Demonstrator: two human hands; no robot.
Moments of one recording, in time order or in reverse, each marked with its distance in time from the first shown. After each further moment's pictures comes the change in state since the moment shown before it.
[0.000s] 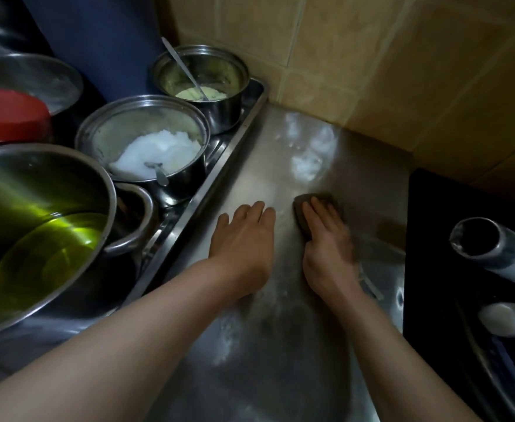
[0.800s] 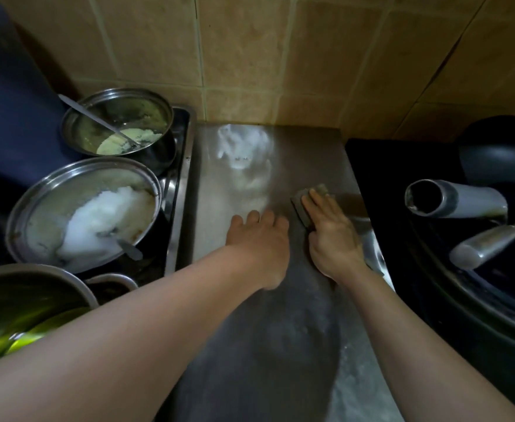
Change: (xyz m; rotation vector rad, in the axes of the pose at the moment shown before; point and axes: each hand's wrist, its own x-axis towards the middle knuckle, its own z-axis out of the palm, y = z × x) left_hand 0.032 0.026 -0.036 0.346 -0.263 0.387; right_hand 0.001 0.019 -0.016 -0.087 0.054 0.248
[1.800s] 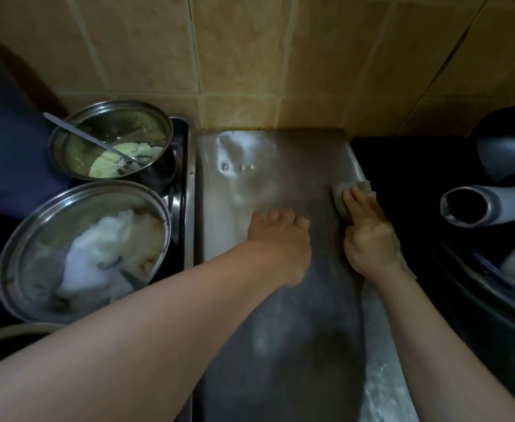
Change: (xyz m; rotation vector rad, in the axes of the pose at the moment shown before) left_hand 0.029 -0.018 -0.007 0.073 0.018 0.135; right_hand 0.004 0.016 -0.001 -0.054 0.143 0.246
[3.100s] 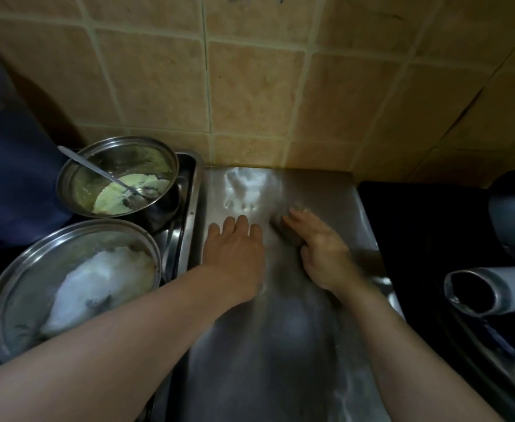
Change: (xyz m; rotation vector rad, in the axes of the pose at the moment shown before) left_hand 0.017 -0.046 -0.020 0.035 0.087 -0.267; right_hand 0.073 -0.036 0.019 0.222 -0.210 -0.338
